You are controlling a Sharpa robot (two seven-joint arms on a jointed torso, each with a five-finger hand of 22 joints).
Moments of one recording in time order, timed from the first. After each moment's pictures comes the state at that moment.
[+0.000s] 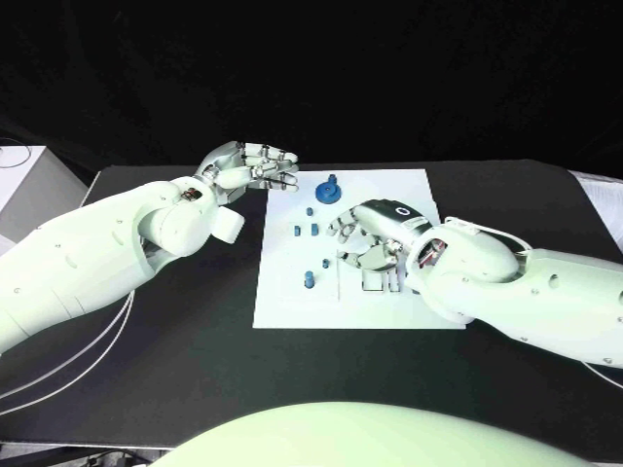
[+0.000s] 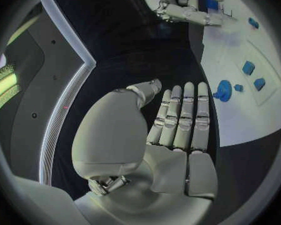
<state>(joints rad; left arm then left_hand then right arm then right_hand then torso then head) 0.88 -0.82 0.40 1.39 -0.38 -0.07 0.18 1.38 -0.20 0.60 0.10 0.05 0.87 0.21 0.28 0.21 1.11 0.16 0.07 0.07 1.00 0.13 0.29 0.25 0.17 0.92 0.24 0.20 0.20 1.19 -0.70 -0.15 1.64 -1.53 -0.41 -0.16 1.27 -0.20 0.52 0.01 0.17 0.90 0.18 0.11 0.35 1.04 0.11 0.24 0.07 1.42 0.01 1.22 0.76 0.01 1.47 0.09 1.57 1.31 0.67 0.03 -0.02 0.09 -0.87</state>
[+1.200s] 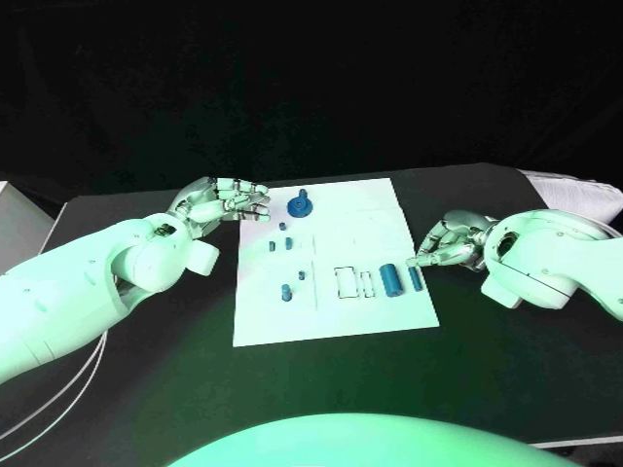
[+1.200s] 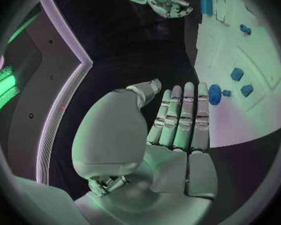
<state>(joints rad) 0.82 -0.83 0.40 1.38 -0.38 -0.07 0.18 1.38 -0.20 0.59 0.10 0.05 0.87 0.21 0.28 0.21 1.11 0.16 0.07 0.07 1.00 0.13 0.29 0.26 0.17 0.93 0.24 0.20 0.19 1.27 -1.00 -0.17 1.70 -1.01 -0.19 -0.55 1.09 -0.20 0.39 0.17 0.19 0.95 0.10 0.34 0.52 1.46 0.03 1.52 1.31 1.46 -0.05 1.46 1.24 0.01 1.47 0.05 1.57 1.31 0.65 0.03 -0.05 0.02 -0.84</state>
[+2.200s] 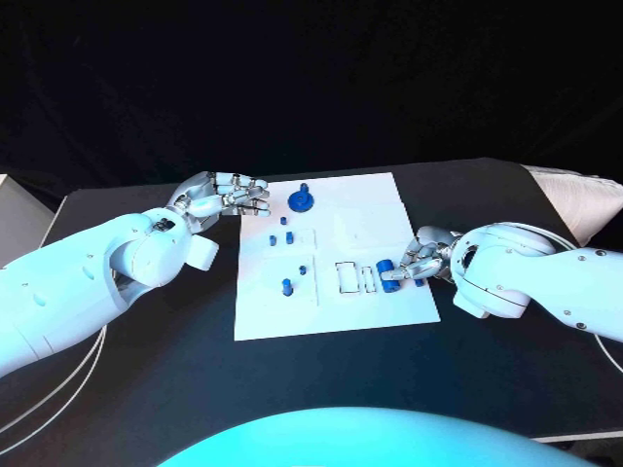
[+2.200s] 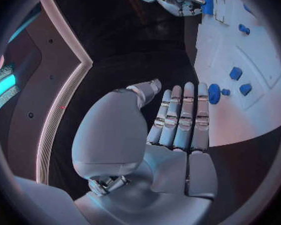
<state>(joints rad) 0.82 -0.84 0.40 1.39 -0.37 -0.07 0.18 1.38 -0.20 0.59 0.10 0.05 0.87 0.21 0.28 0.21 1.11 0.16 0.07 0.07 1.00 0.12 0.28 0.26 0.17 0.93 0.24 0.20 0.19 1.21 -0.88 -0.18 1.66 -1.10 -0.19 -0.64 1.05 -0.21 0.35 0.21 0.17 0.95 0.10 0.35 0.53 1.47 0.02 1.52 1.31 1.46 -0.05 1.46 1.24 0.01 1.47 0.05 1.57 1.31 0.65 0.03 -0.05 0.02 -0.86</state>
